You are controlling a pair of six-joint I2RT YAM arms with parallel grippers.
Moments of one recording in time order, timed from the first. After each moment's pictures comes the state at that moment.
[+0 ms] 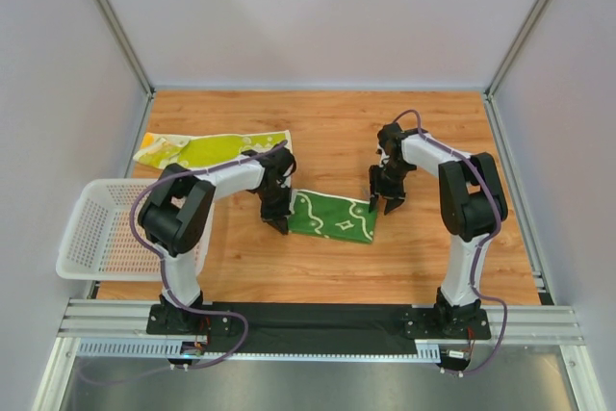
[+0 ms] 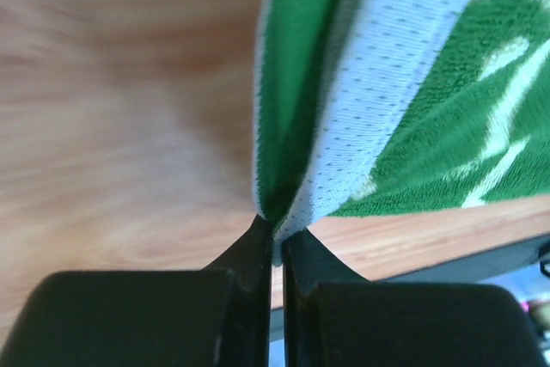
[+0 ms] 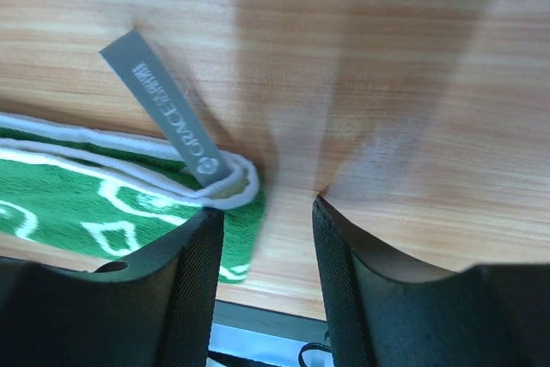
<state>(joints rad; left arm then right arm) -0.59 1.88 1.18 -0.77 0.26 -0.55 0.28 1.98 1.36 -0.93 -0.20 0.35</state>
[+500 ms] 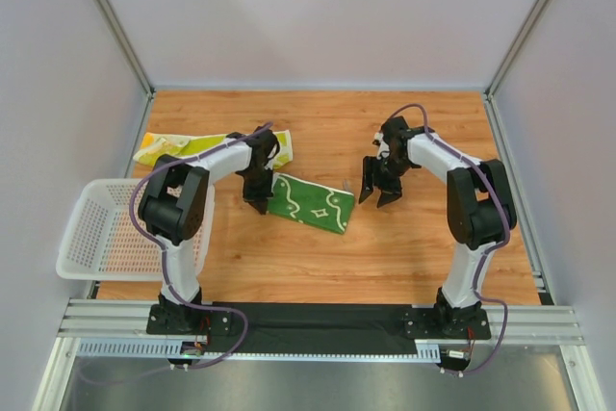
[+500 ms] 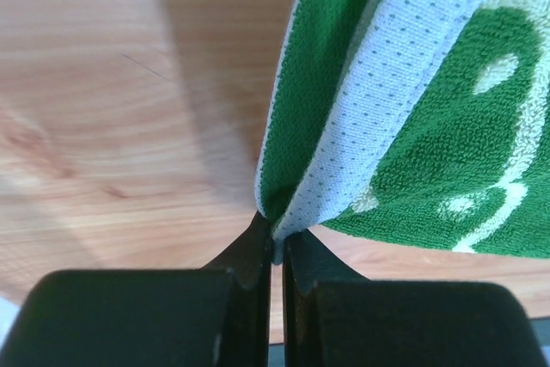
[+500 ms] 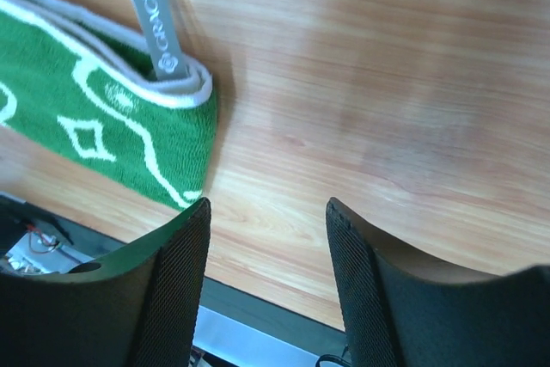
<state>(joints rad) -0.43 1.94 1.31 -0.86 0.09 -0.41 0.28 1.91 1.35 -0.87 -0.34 0.34</state>
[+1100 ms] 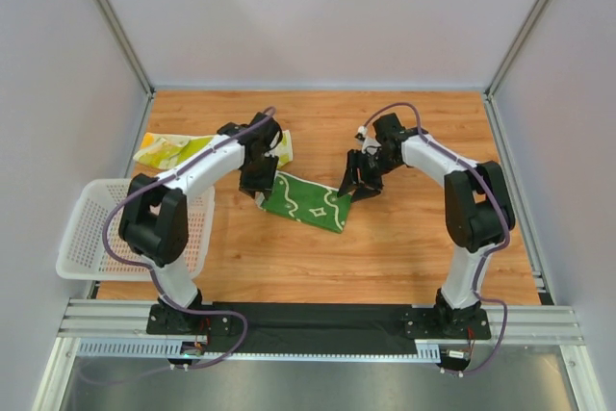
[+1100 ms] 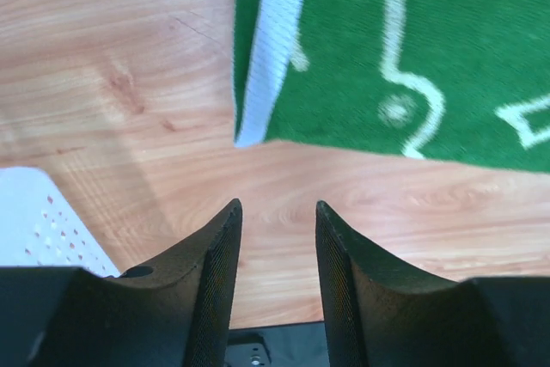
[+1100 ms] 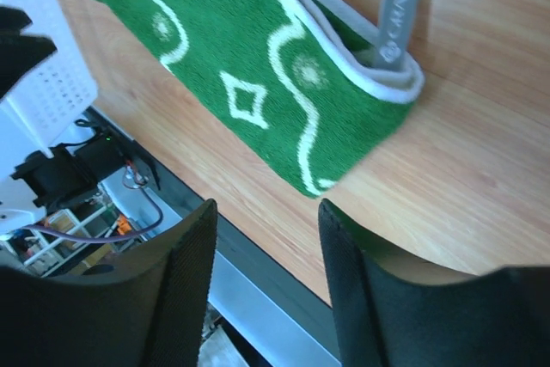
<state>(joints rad) -0.46 1.79 1.39 -0.96 -0.03 -0.33 0.32 1.87 1.33 -0.75 -0.67 0.37</state>
